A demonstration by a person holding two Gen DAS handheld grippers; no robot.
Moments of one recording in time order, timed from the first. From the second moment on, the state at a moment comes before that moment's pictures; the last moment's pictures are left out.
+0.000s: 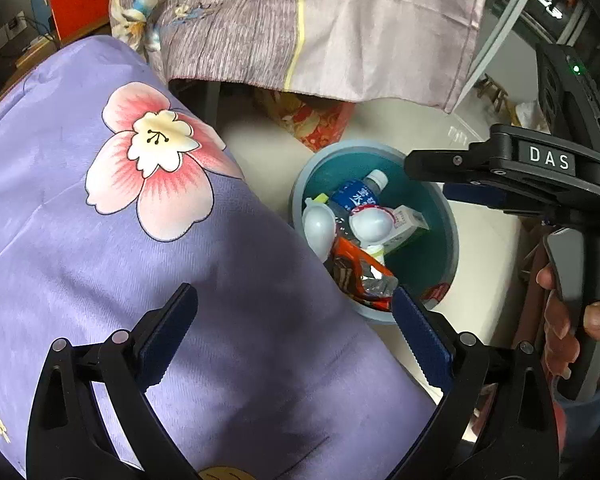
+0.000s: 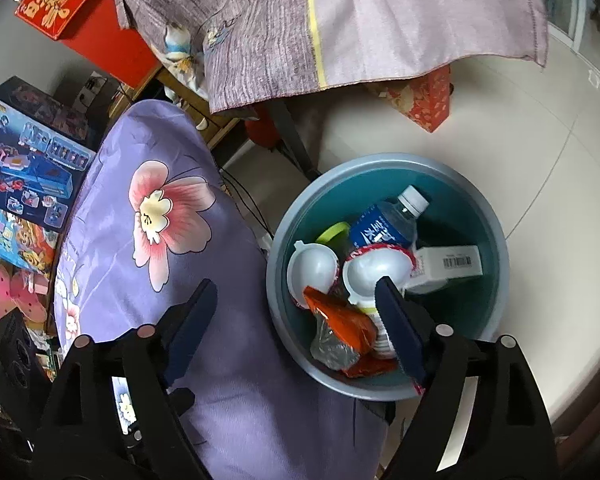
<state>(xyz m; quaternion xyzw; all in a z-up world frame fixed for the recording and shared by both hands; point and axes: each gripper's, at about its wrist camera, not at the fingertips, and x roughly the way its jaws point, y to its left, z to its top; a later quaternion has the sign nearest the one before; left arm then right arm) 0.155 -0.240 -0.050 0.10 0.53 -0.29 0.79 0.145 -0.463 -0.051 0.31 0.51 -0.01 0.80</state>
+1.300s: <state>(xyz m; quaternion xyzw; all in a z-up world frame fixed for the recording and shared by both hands) 0.073 -0.220 0.015 0.12 0.49 -0.24 0.83 0.013 -0.435 0.023 0.15 0.46 -0.02 0.88</state>
